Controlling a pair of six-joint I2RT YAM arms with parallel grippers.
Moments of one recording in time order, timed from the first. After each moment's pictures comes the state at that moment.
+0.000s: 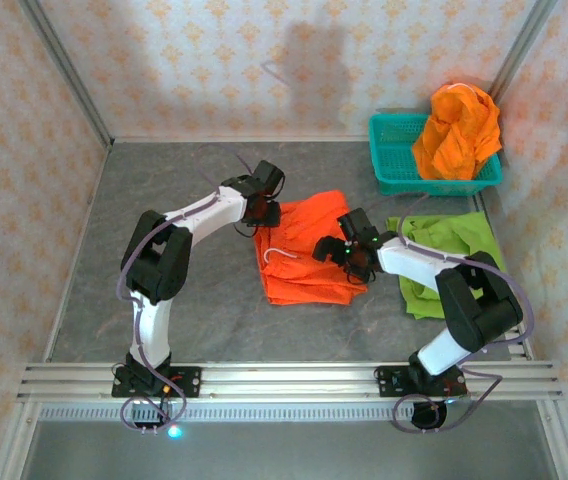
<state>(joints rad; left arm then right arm) -0.48 2.02 1.54 -0.66 -0.08 -0.49 0.49 1.56 0.83 -0.36 -0.13 0.84</state>
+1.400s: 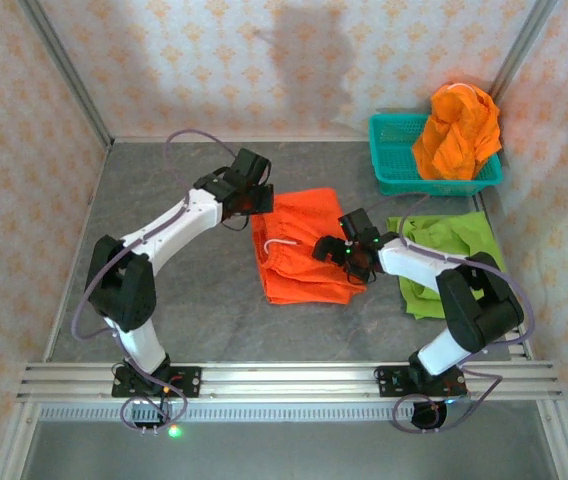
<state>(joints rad) -0.48 1.74 1.43 -0.64 -0.08 -0.51 0.49 1.56 0.81 -0.34 -0.15 0.83</state>
